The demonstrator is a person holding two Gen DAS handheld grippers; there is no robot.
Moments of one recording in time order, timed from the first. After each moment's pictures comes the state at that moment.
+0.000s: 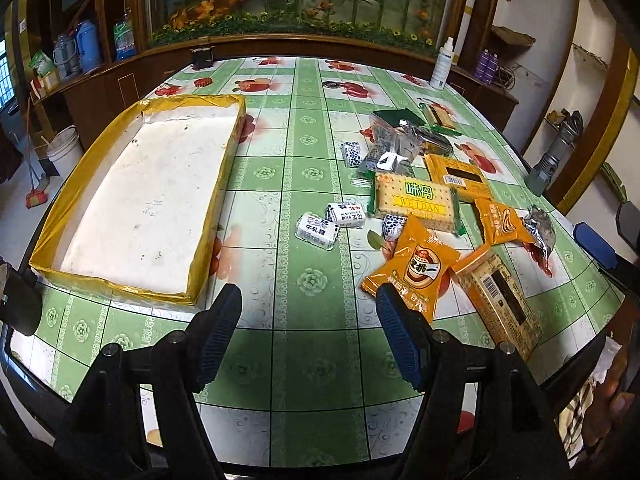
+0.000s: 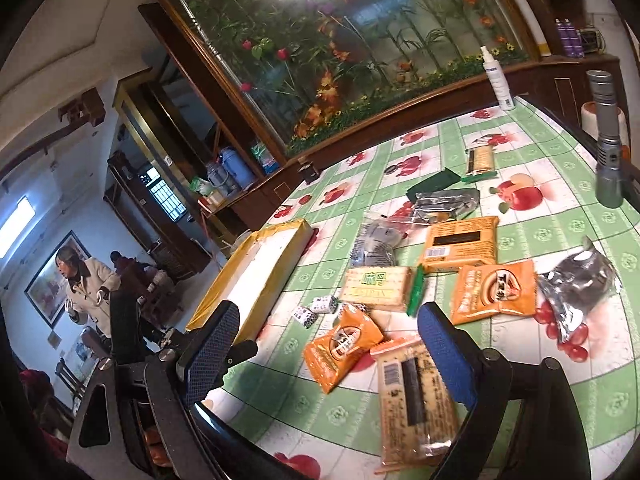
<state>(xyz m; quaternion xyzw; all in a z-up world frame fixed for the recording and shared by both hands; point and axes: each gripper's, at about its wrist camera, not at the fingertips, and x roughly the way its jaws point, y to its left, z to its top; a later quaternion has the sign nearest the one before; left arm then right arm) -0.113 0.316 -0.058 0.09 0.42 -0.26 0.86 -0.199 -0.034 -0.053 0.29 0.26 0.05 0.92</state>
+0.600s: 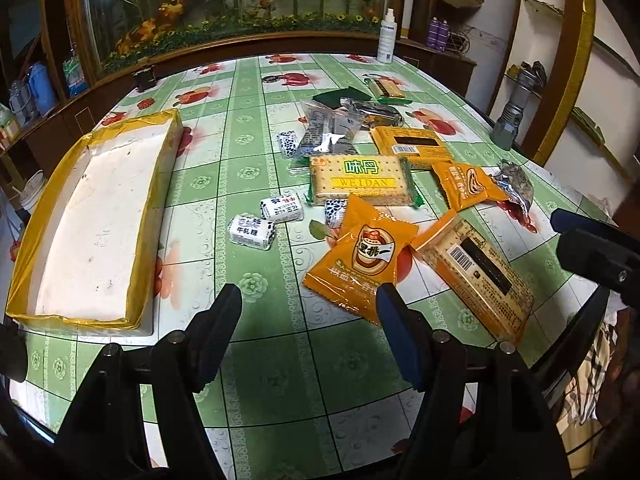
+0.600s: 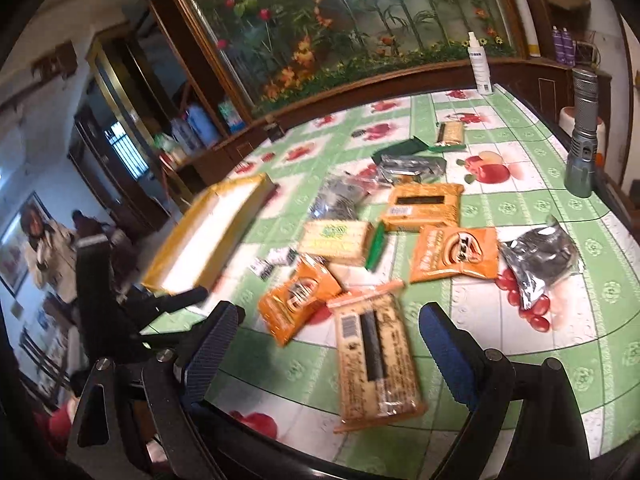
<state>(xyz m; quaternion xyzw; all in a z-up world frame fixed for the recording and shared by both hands) -0.133 0.212 -0.039 0.15 0.40 -0.32 0.84 -0.200 -0.016 -0.068 0.20 0.35 -0.02 0.91</state>
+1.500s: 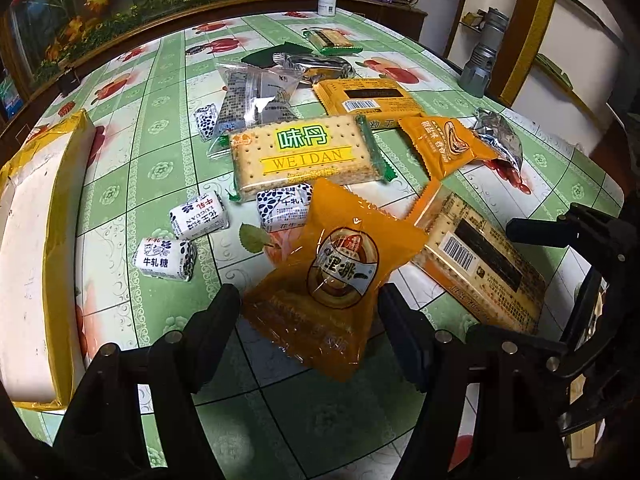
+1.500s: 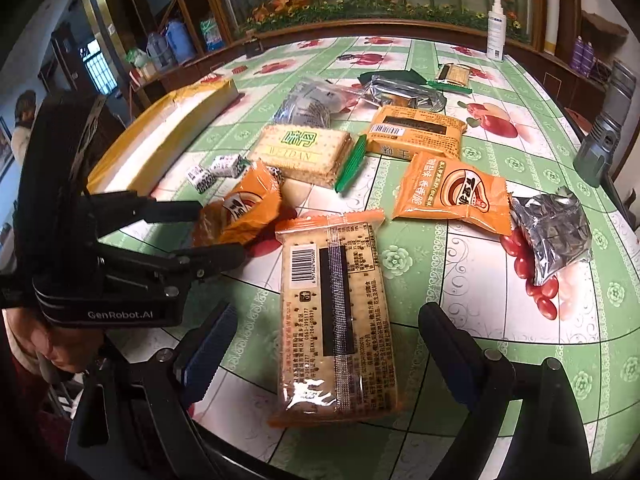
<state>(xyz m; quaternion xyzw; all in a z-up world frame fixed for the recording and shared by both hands) -0.114 0.155 -0.078 0.21 0.44 -0.40 0.78 -0.163 0.000 -0.131 0.11 0.46 -0.03 0.88</state>
